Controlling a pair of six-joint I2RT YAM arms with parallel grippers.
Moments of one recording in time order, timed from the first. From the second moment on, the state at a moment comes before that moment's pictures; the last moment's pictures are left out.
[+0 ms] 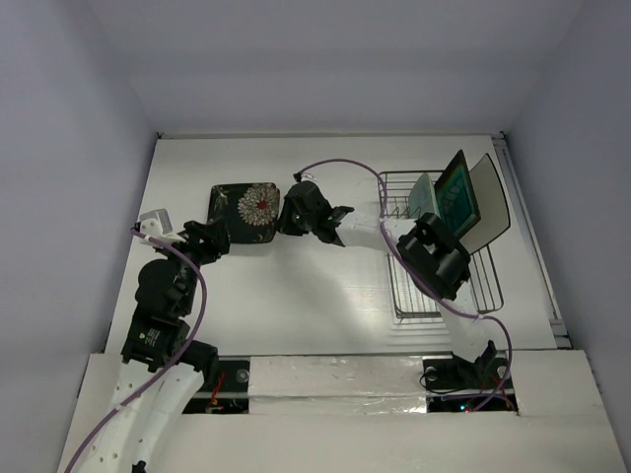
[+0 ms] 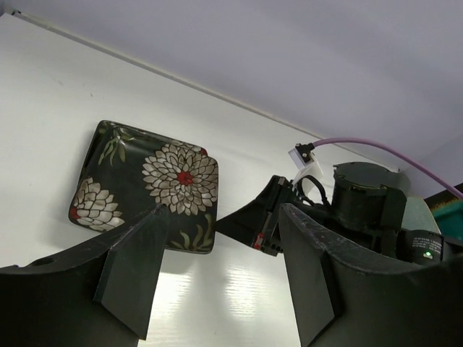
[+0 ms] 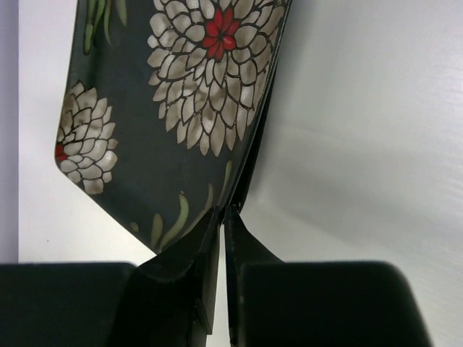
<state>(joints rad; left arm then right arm) -0.31 0.39 0.59 -0.22 -0.25 -0.49 0.83 2.16 1.55 0.01 0.05 0.79</state>
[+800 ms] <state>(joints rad) -0.31 0.39 0.58 -0.22 -0.25 -0.50 0.80 1.72 1.31 -0.09 0.19 0.66</state>
